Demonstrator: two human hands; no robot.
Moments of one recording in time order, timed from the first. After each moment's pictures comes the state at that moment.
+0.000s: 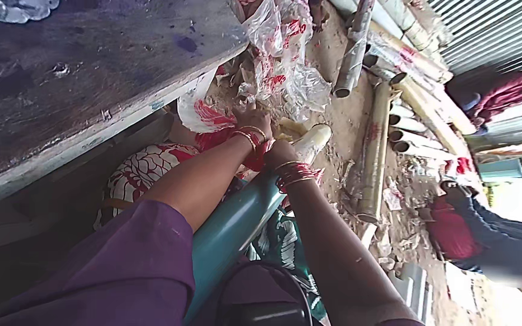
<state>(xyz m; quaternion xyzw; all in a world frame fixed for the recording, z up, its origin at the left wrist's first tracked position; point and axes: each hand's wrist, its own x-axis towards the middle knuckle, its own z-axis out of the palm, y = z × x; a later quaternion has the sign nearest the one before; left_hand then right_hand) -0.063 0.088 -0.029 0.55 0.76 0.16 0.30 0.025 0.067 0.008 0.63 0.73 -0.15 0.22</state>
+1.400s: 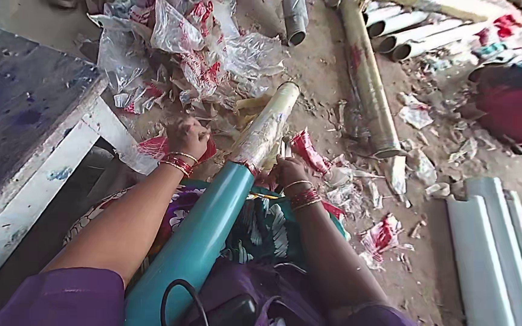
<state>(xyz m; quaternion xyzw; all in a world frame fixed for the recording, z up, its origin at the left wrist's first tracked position) -0.062 0.077 -0.067 0.63 0.72 0.24 0.17 0.211 0.076 -0.071 0.68 0.40 -0.52 -0.32</state>
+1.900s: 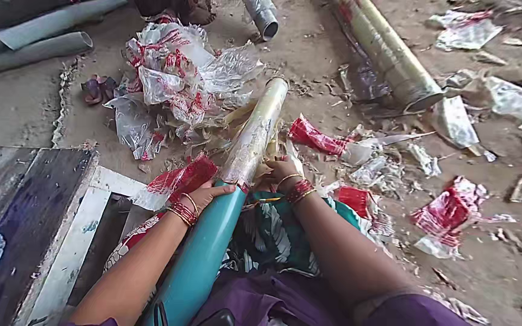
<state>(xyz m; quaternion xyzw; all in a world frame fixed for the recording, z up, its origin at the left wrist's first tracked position) 0.023 0.029 -0.026 0.37 0.66 0.20 0.62 0.231 0.100 -0.086 0.66 0.26 -0.62 -0.34</state>
